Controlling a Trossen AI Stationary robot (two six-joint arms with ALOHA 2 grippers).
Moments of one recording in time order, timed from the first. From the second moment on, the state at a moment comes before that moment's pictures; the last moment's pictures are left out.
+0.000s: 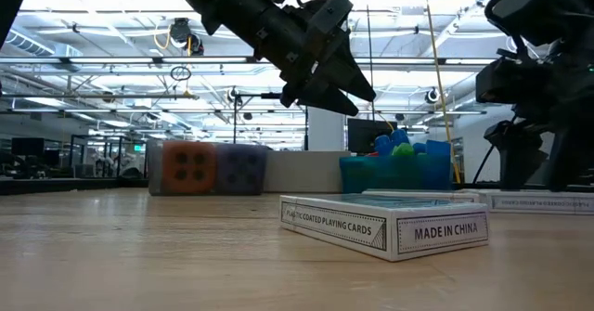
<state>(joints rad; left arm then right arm) -0.03 1.87 1.23 0.06 -0.08 -0.24 0.26 1.07 0.38 -0.33 0.02 0.38</state>
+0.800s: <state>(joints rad) -0.03 1.87 1.23 0.06 -0.08 -0.24 0.24 1.11 0.38 -0.22 0.21 0.27</state>
